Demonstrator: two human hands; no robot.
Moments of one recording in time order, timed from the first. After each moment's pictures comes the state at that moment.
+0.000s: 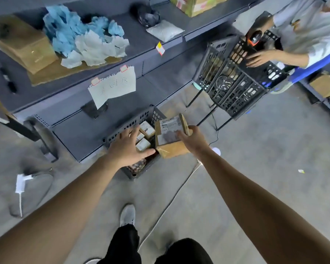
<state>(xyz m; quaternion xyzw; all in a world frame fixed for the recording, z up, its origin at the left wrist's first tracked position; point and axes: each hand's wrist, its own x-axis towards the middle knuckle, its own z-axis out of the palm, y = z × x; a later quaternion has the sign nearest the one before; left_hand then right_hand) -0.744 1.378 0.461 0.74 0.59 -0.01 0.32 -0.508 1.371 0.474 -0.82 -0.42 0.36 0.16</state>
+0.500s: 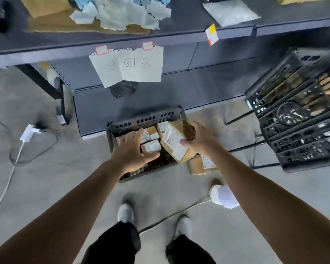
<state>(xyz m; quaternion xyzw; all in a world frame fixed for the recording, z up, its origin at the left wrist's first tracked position) -0.632 1.449 0.319 0.55 0.76 0.01 0.35 -0.411 1.565 0.321 -0.61 -0.69 0.37 -0.06</state>
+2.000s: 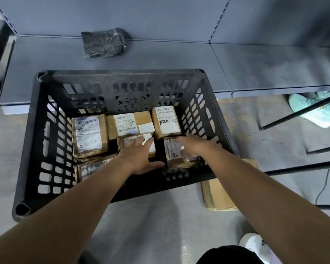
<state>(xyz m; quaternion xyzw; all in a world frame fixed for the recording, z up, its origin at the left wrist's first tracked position) -0.567 1.540 -0.140 0.59 0.73 -0.08 0.33 -0.402 1.681 -0.152 -0.45 -0.78 0.22 -0.36</state>
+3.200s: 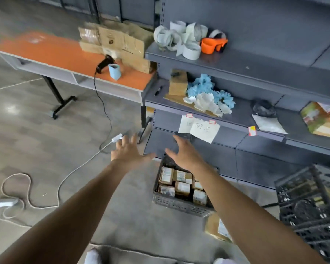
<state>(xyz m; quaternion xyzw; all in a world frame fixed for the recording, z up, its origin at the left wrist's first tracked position) -0.646 1.219 0.587 0.27 0.94 0.14 0.17 -0.524 1.389 0.573 -0.30 -0.91 0.28 -0.05</state>
